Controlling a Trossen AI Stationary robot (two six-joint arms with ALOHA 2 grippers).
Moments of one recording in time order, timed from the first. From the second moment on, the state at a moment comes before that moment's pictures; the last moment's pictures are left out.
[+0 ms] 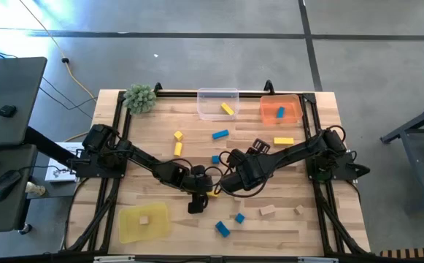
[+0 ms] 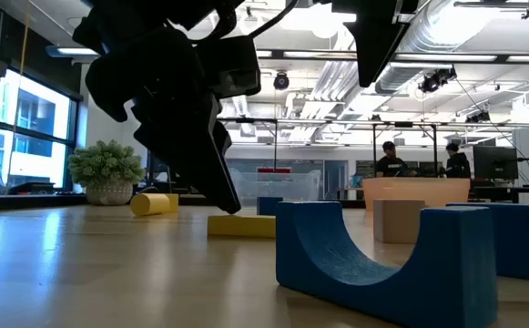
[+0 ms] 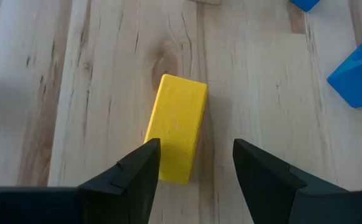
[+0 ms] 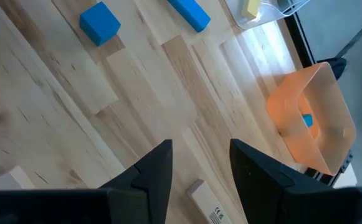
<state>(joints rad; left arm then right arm) -0.20 1.86 1.03 -0.14 -0.07 -0.31 0.33 1.94 1.79 -1.57 0.56 0.90</state>
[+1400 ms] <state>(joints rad) -0.17 1.88 1.07 -0.24 -0.09 -0.05 0.33 1.94 1.79 -1.57 0.56 0.97</state>
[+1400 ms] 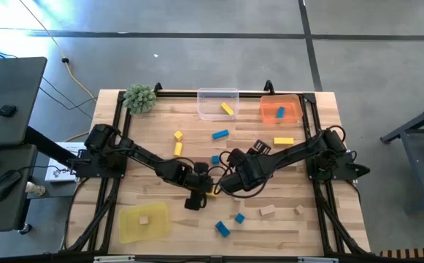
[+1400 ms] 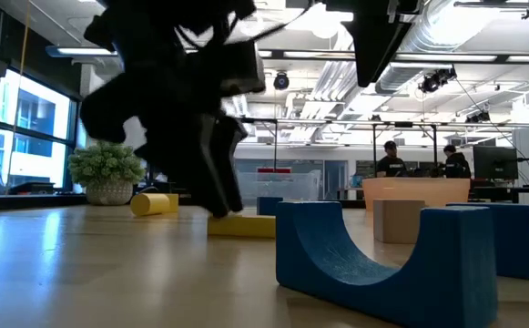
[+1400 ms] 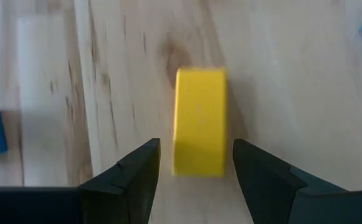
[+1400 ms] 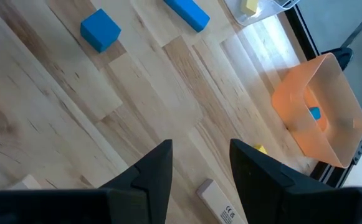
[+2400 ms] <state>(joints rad) -0.15 1.92 1.07 -0.21 -0.03 -0.07 0.30 1.94 1.79 -1.57 0.54 1.04</state>
